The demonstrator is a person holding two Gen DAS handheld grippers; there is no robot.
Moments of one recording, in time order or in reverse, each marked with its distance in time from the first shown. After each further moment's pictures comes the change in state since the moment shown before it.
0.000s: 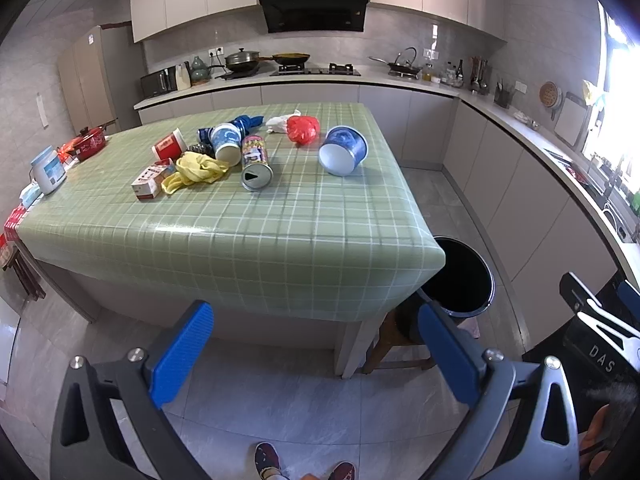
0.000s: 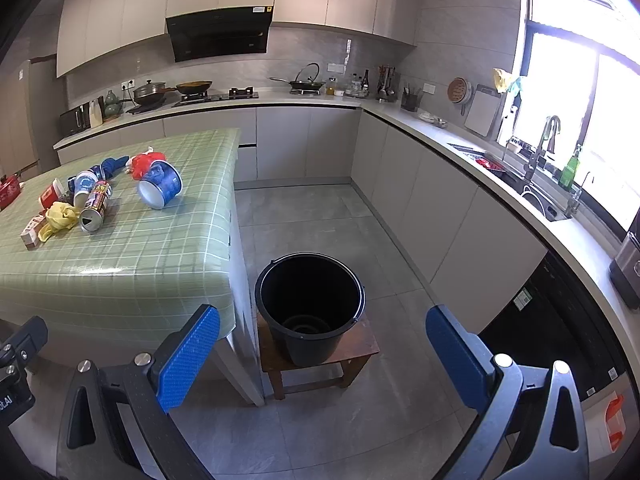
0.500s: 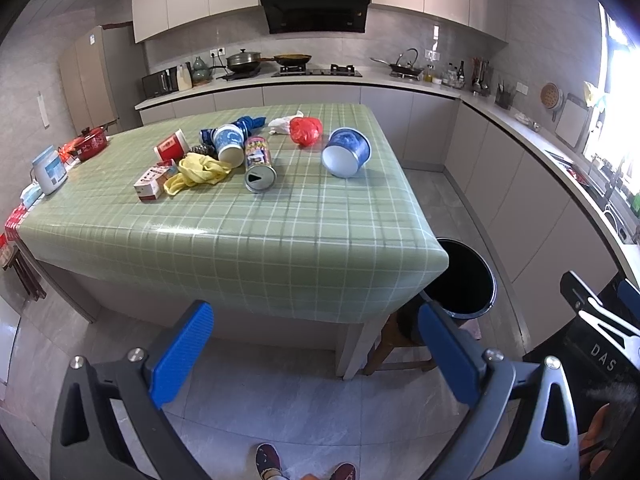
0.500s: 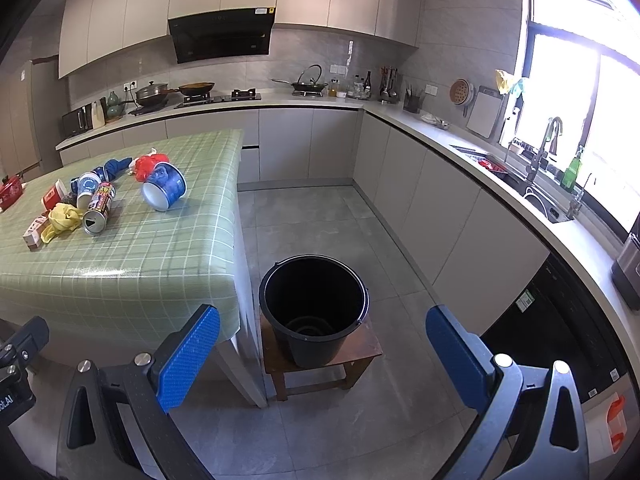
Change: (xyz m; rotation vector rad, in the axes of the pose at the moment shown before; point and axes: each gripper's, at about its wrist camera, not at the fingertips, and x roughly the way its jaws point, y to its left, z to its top) left arm -0.001 0.003 0.001 0.001 -0.002 0.005; right arm 0.000 0.006 0.001 -0.001 -0.006 0.008
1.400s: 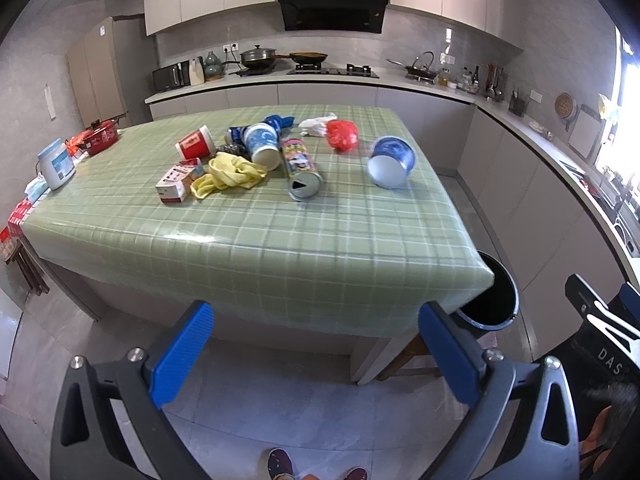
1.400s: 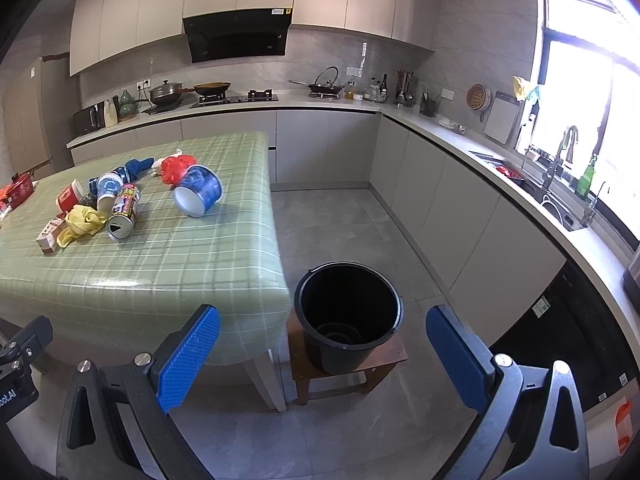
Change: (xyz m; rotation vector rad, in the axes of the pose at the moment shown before) left arm 0.026 0.069 0.024 -0.026 0.010 0.016; right arm 0.004 0.066 0.014 -0.014 -0.002 0.037
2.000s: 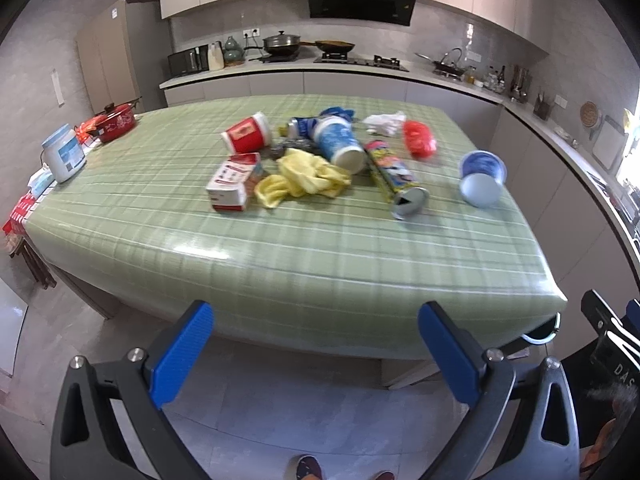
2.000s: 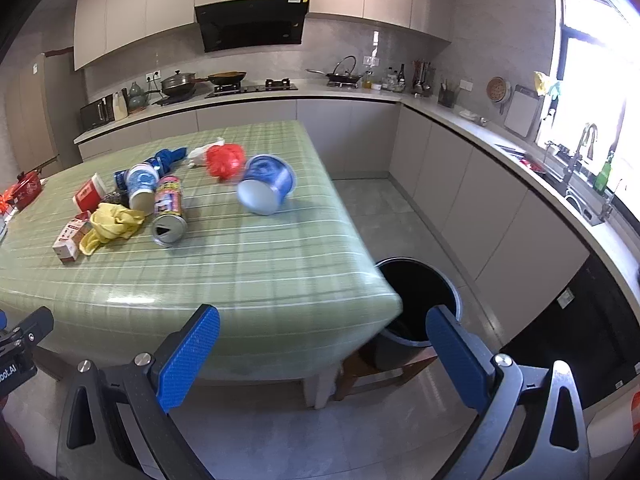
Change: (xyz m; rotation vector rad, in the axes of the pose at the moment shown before) left arm 0.062 0.119 0.037 -0.024 0.041 0.039; right arm 0.027 0.125 0.015 0.013 0.044 0.034
